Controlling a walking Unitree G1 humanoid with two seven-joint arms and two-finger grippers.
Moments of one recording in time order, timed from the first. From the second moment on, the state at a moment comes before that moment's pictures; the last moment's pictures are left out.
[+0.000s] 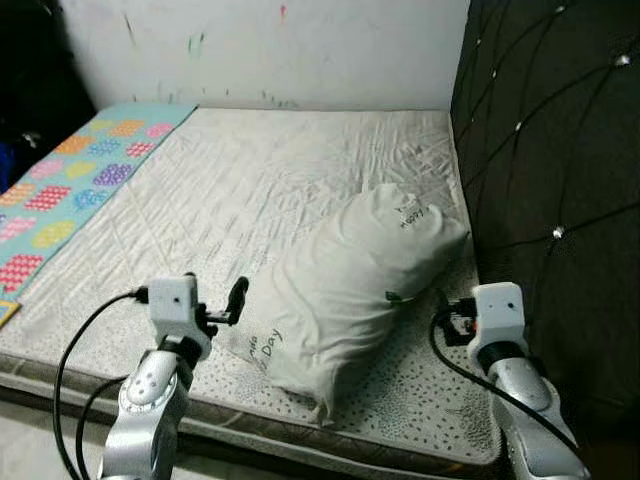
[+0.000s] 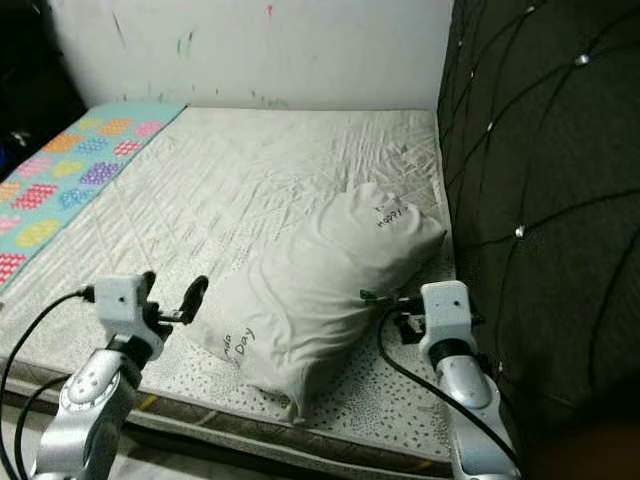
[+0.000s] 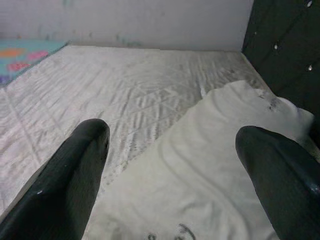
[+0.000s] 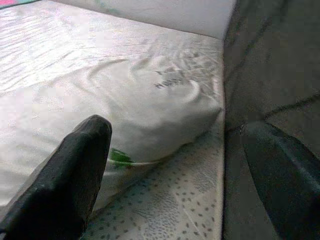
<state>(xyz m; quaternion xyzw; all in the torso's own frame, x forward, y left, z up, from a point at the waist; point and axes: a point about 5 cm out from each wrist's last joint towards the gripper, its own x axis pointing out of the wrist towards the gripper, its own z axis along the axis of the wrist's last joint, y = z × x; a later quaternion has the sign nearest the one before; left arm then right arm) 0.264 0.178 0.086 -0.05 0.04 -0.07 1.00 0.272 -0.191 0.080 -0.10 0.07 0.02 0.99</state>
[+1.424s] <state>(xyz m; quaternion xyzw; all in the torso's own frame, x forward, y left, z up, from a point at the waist) 0.267 0.163 0.081 -0.07 0.05 -0.11 0.99 0.280 -0.197 0.089 -0.08 0.05 -0.03 1.00</state>
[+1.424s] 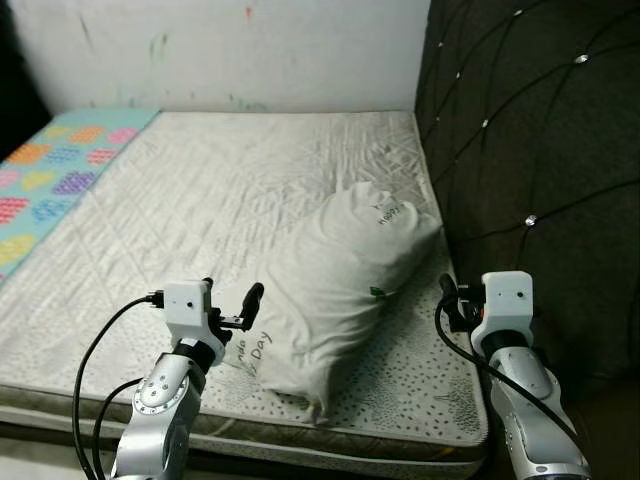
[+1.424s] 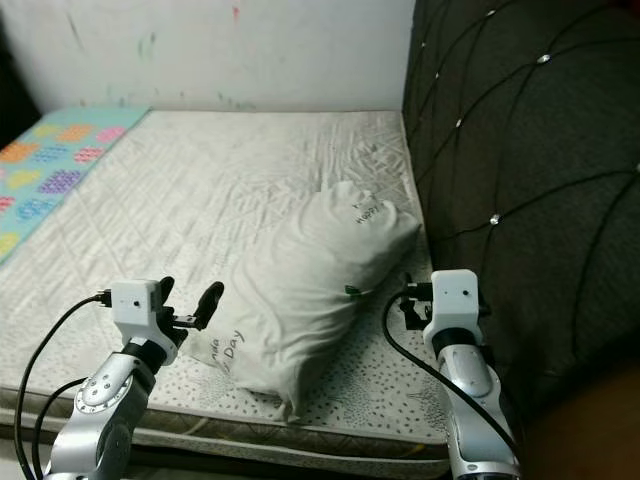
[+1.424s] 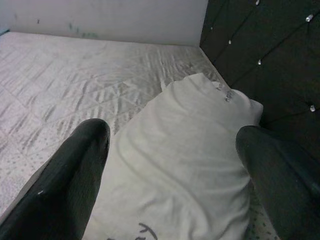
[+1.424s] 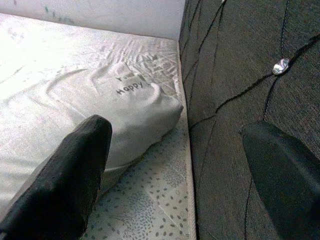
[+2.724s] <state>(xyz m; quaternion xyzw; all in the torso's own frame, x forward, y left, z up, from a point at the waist) 0.262 0.162 0.082 -0.07 0.04 -0.12 0.99 0.281 -0.192 0.087 -0.07 0.06 -0.02 1.00</state>
